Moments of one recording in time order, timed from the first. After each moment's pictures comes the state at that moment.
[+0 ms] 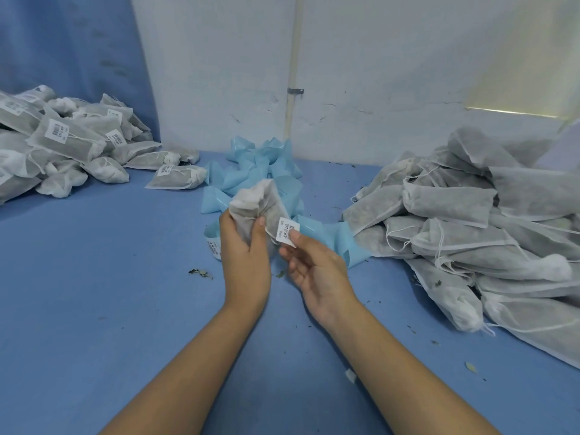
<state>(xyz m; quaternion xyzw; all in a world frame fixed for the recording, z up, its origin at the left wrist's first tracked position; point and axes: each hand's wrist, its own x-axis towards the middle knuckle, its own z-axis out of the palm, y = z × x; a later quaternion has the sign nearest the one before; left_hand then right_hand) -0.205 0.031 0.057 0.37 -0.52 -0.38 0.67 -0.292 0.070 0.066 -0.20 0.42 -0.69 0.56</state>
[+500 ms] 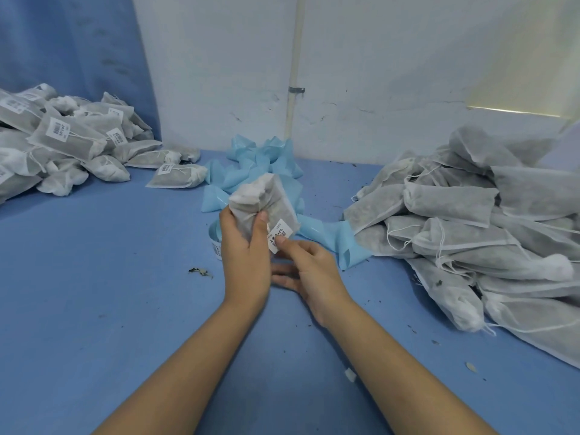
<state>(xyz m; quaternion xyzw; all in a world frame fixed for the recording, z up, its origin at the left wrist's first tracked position) -0.206 0.033 0.064 0.36 -0.51 -0.37 0.69 -0.289 0.065 0.061 -0.32 0.50 -0.61 0.53</state>
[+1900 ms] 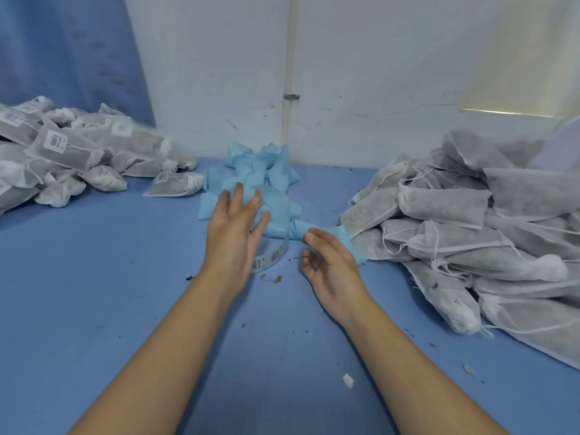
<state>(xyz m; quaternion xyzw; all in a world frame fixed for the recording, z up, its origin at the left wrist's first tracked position) -0.193 0.014 0.097 0.22 -0.36 -0.67 0.61 -0.323 0.061 0.056 -0.22 0.38 -0.72 0.54</state>
